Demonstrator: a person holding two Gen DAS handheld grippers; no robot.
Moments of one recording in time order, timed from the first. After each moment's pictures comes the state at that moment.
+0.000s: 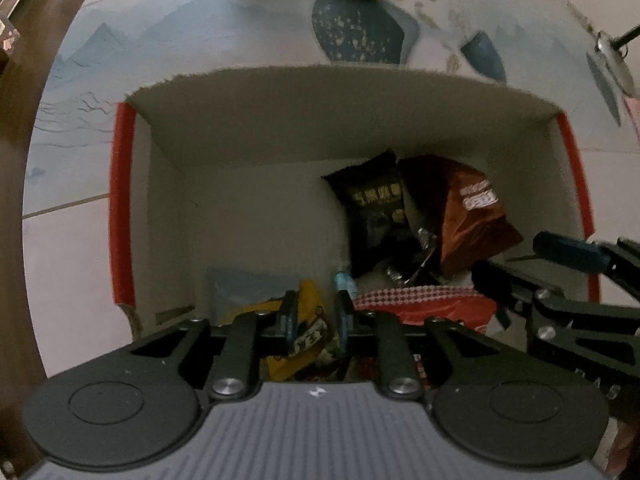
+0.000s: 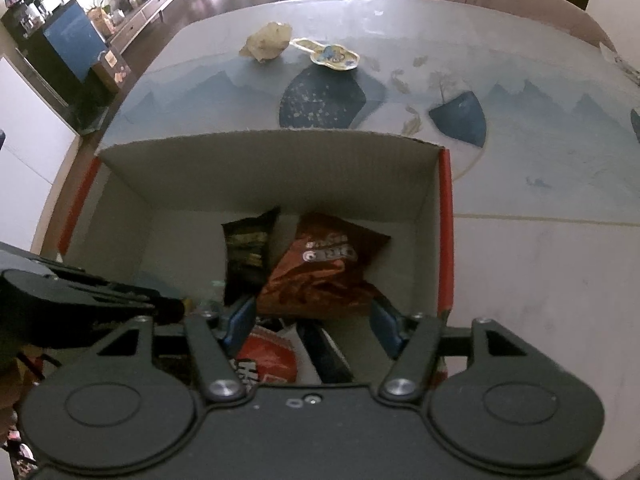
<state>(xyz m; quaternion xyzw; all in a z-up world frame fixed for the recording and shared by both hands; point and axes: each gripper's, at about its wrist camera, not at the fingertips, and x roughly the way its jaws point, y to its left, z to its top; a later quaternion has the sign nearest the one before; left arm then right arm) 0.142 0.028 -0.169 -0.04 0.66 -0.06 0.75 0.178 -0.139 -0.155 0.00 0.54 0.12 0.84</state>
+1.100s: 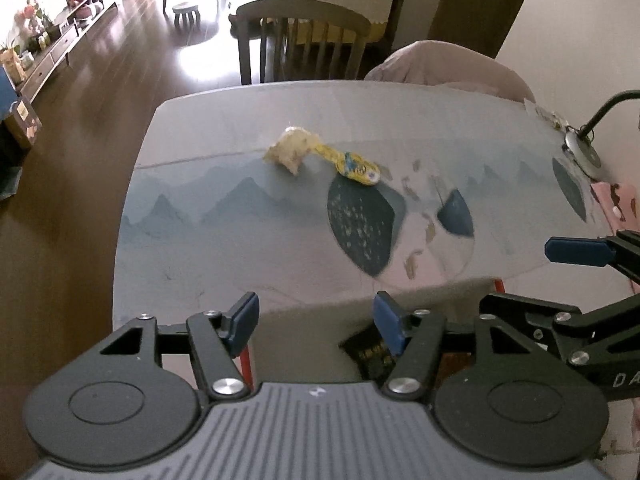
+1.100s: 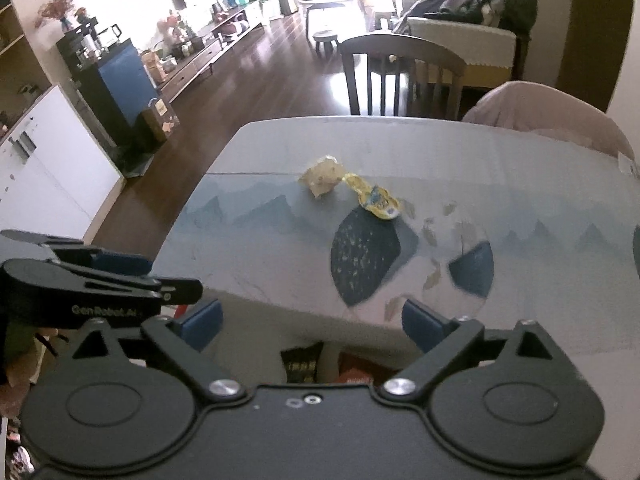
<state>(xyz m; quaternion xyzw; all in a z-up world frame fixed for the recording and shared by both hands) 0.182 0.062 -0.028 -0.02 0.52 -0.06 0.85 0.222 -0.123 -0.027 -0.02 0.45 0.19 0.87</state>
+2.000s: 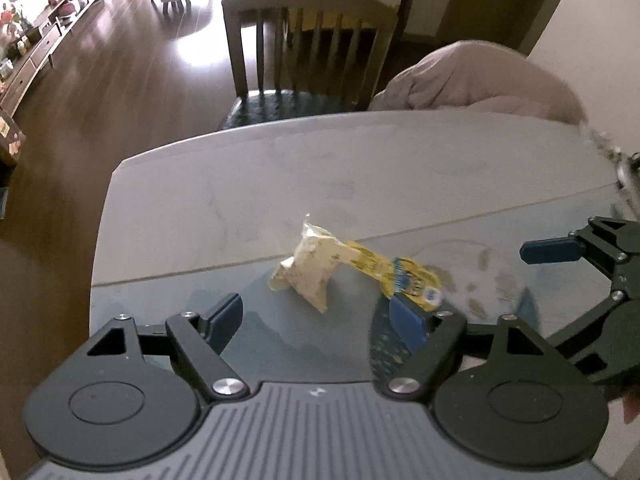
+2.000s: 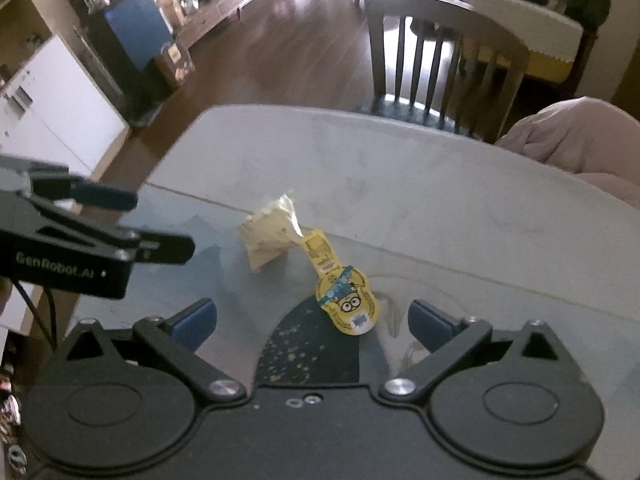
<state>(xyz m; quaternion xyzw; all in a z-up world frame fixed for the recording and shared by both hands) 0.417 0.066 -0.100 0.00 0.56 -0.06 0.83 0.454 -0.103 -0.092 -0.08 0.52 0.25 0.82</state>
